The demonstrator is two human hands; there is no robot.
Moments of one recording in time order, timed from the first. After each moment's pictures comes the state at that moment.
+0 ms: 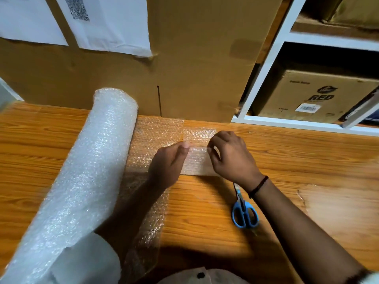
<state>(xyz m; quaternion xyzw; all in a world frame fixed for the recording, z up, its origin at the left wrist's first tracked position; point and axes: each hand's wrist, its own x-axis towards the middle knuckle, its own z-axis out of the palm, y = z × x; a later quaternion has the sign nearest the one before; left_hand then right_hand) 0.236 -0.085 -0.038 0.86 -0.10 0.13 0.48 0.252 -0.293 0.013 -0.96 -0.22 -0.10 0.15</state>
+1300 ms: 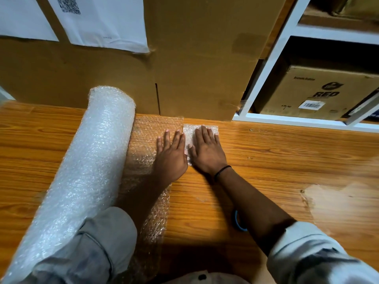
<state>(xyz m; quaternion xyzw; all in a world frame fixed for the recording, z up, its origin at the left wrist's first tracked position) 0.290 -0.085 -0.091 0.99 -0.09 0.00 0.10 0.316 -0.241 -0.070 -0.98 -0.13 0.04 0.13</state>
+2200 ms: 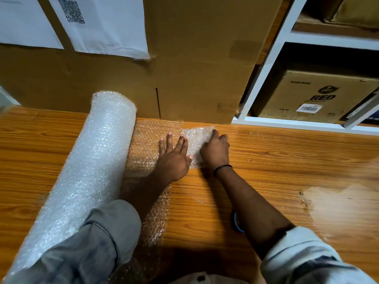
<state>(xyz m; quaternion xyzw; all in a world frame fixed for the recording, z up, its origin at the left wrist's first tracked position) 0.299 -0.088 -0.092 0.99 -0.11 -0.07 0.05 0.324 -0.241 -0.053 -0.95 0.09 0.01 0.29</state>
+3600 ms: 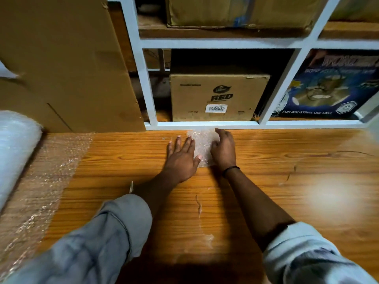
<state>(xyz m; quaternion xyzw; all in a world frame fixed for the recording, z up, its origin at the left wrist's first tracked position) 0.329 -0.446 -0.064 0.98 -0.14 -0.07 0.08 0.350 -0.609 -0.058 -0.90 0.08 -0.10 0.41</state>
